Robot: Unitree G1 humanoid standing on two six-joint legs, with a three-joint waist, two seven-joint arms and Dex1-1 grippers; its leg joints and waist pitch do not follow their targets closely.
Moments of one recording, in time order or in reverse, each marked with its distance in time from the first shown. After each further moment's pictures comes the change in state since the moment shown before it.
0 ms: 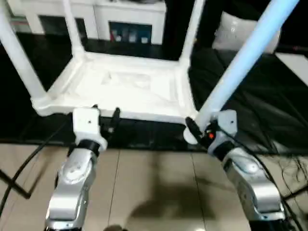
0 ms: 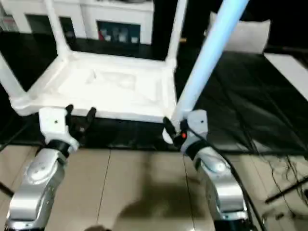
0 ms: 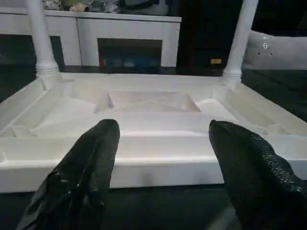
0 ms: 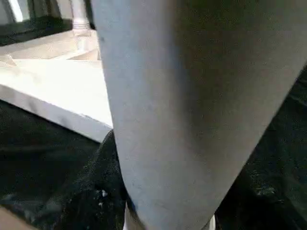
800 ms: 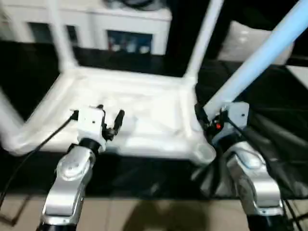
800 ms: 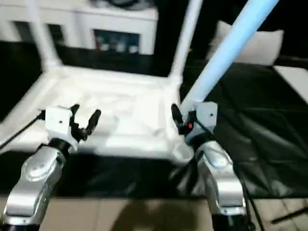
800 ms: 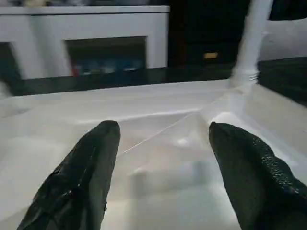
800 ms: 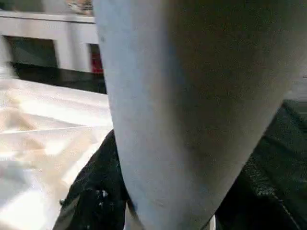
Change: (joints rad) left arm -0.018 0.032 -0.009 0.048 -0.003 -0.001 -0.070; right arm -0.037 0.028 -0.057 0.011 0.001 -0.094 -0.075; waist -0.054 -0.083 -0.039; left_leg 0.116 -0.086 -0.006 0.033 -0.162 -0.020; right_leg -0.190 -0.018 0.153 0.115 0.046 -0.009
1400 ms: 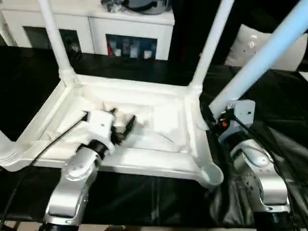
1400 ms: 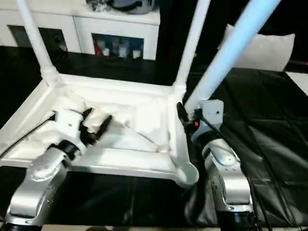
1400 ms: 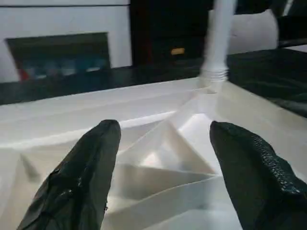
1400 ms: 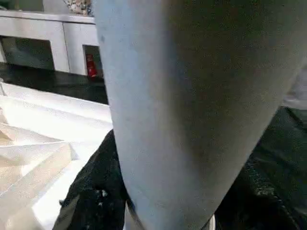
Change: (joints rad) left arm -0.001 0.053 -0.049 0.012 -0.054 -0.015 -0.158; right arm -0.017 -0.045 -0.031 0.022 0.012 0.013 0.040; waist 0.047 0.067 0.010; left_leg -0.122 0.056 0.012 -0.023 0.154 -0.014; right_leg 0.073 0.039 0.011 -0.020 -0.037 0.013
